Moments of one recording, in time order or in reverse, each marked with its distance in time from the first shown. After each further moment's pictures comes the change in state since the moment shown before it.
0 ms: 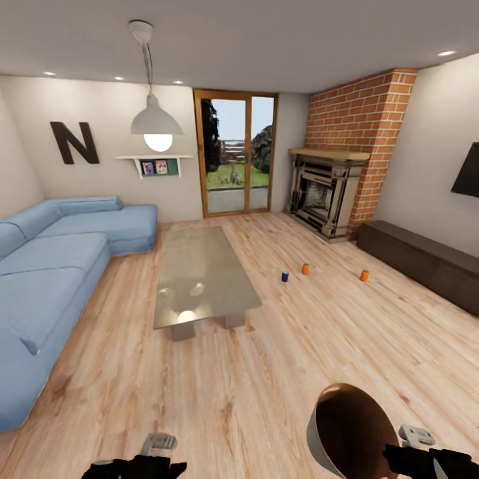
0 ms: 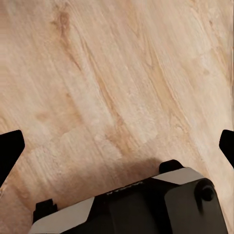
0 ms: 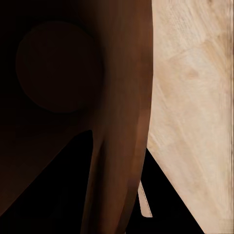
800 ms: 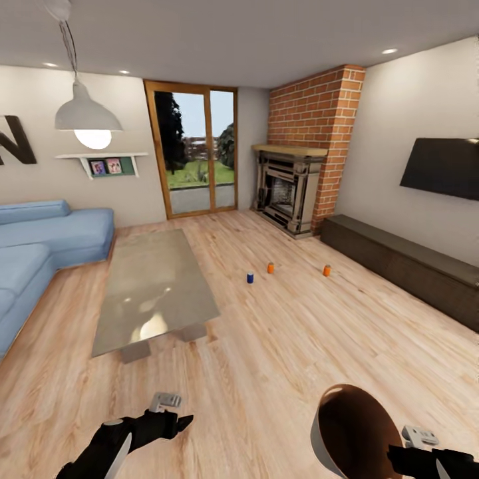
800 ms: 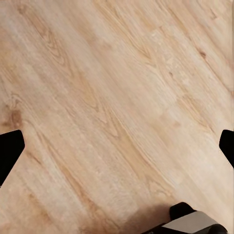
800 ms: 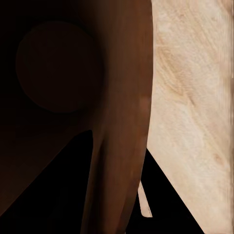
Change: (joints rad) left arm -0.104 -0.006 -0.006 -0.049 -0.003 -0.042 -0.005; right arm 0.000 -0.011 0.009 0.001 0.005 -0.002 -0.014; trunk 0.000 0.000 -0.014
